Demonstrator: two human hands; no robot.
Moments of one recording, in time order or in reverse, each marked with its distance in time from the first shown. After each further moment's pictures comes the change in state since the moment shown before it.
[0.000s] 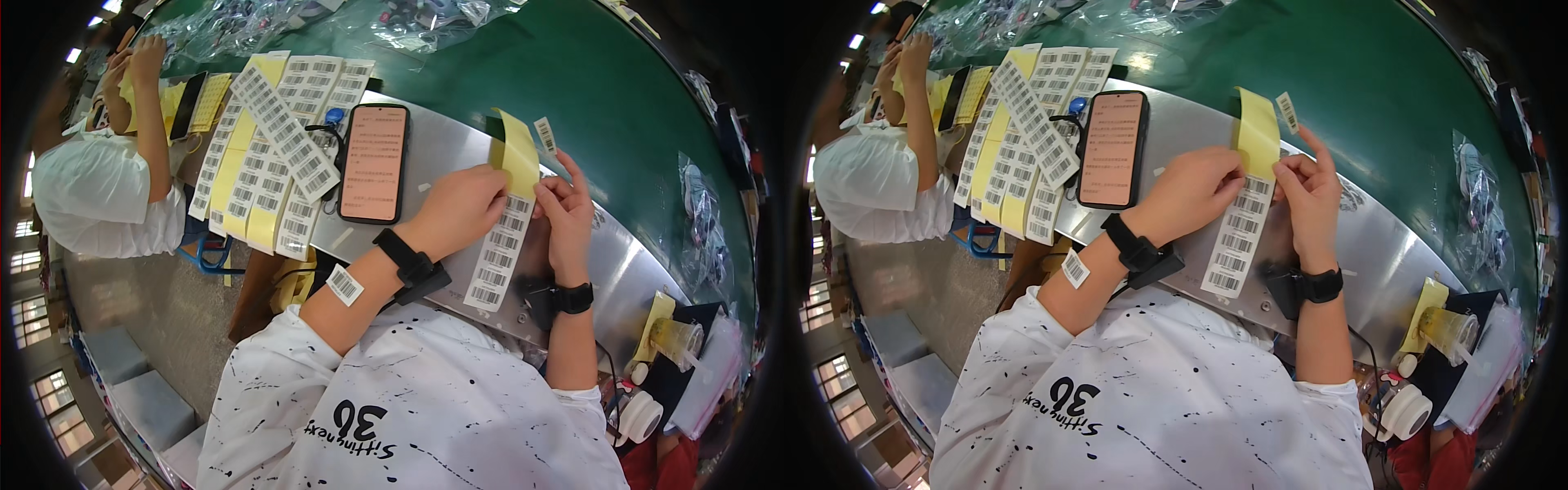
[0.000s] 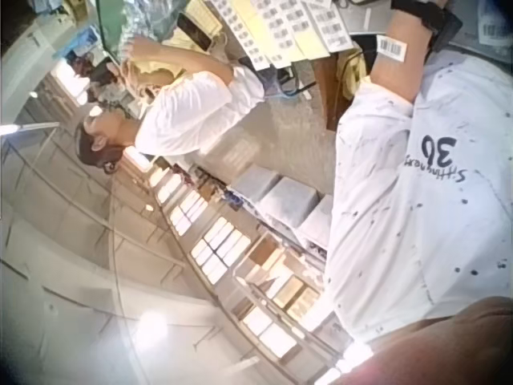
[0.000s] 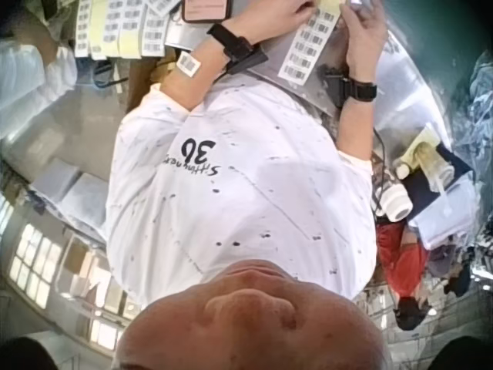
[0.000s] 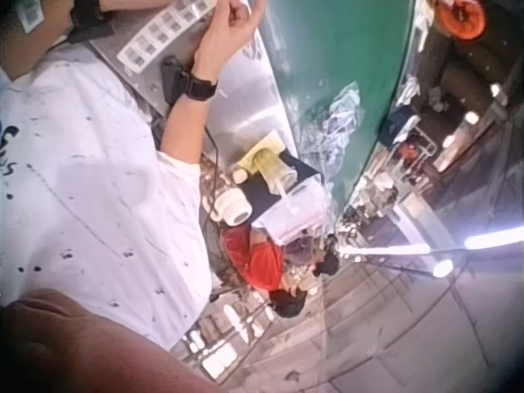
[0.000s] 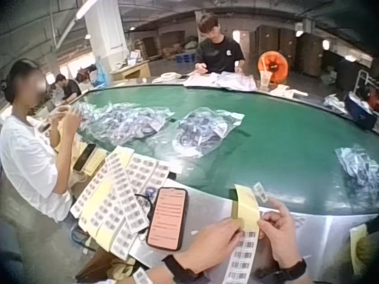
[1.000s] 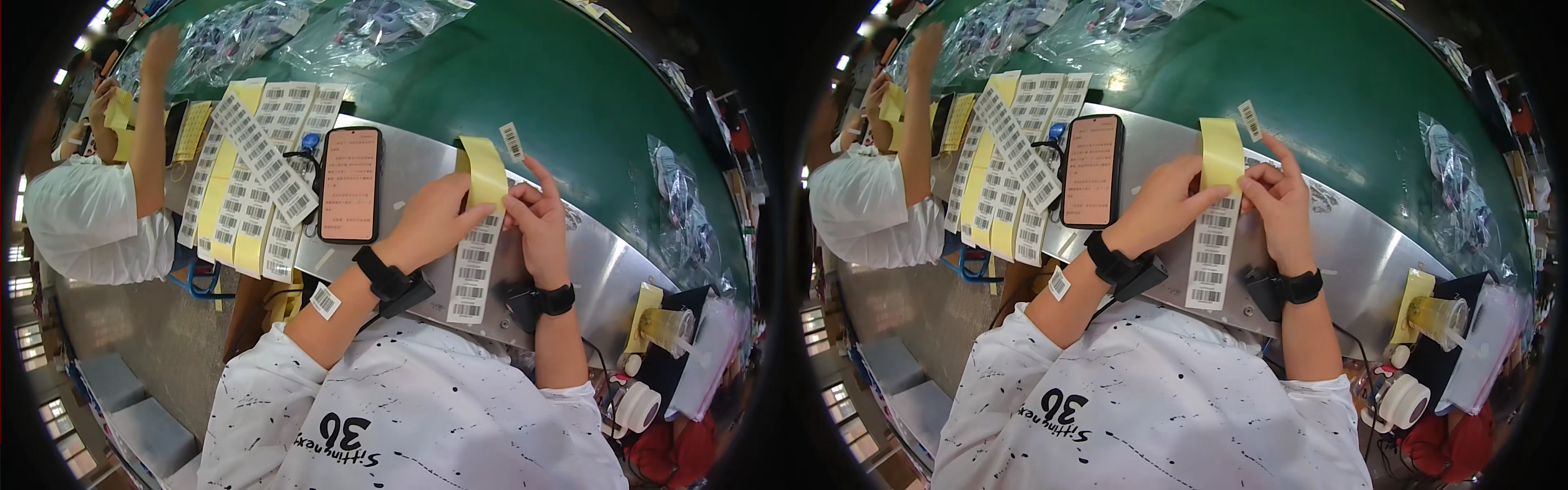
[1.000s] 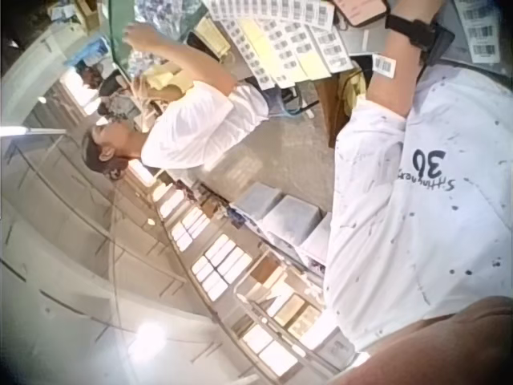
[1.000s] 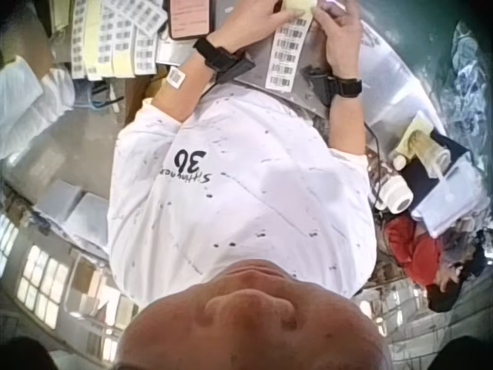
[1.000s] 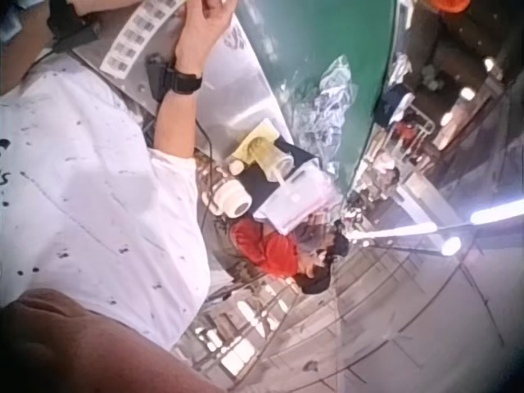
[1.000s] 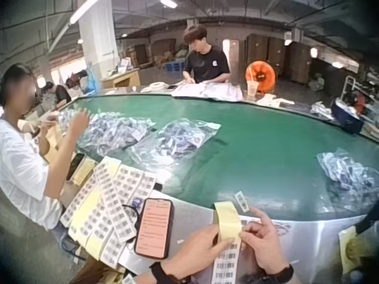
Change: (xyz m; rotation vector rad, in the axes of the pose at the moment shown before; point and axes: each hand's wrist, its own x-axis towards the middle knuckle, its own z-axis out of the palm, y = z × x) left_hand 0.006 0.009 -0.008 -0.243 -0.060 -0.202; right_hand -0.004 -0.010 0.001 0.090 -0.078 0.057
